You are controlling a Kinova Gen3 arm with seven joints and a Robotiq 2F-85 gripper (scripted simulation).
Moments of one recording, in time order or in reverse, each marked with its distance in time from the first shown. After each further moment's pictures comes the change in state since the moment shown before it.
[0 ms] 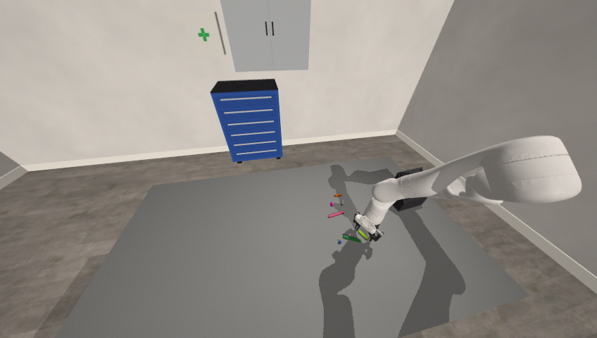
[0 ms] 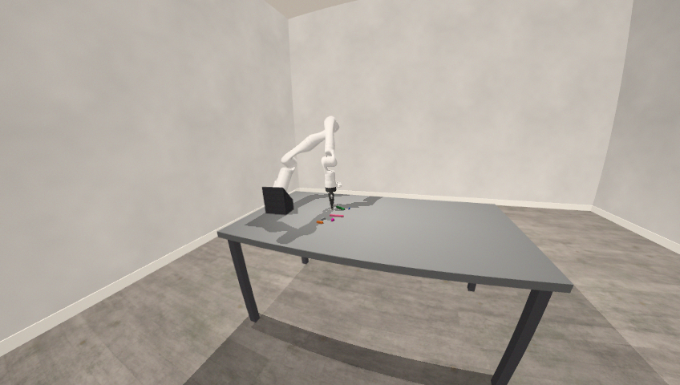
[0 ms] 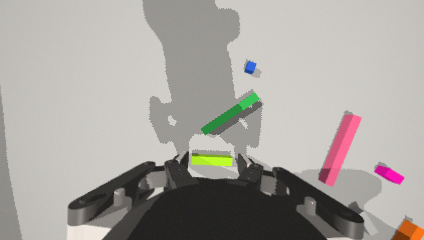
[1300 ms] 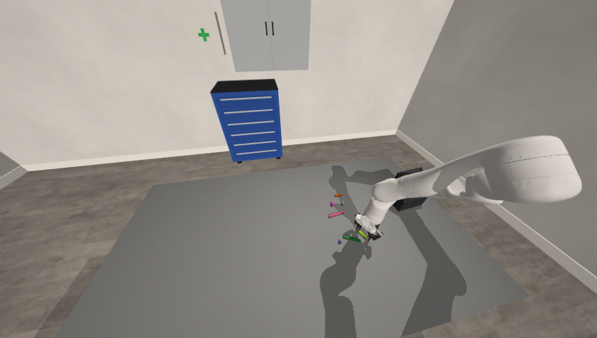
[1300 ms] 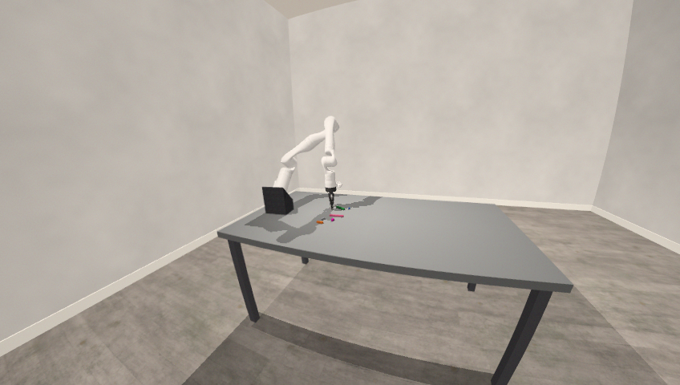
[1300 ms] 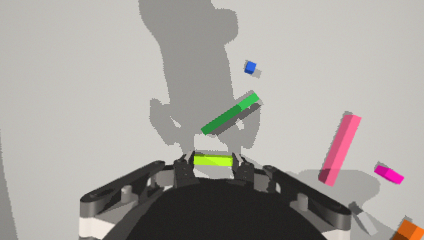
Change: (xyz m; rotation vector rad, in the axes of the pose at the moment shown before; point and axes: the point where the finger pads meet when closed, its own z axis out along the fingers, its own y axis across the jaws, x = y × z) arm 0.000 0.000 0.000 0.000 0.000 0.000
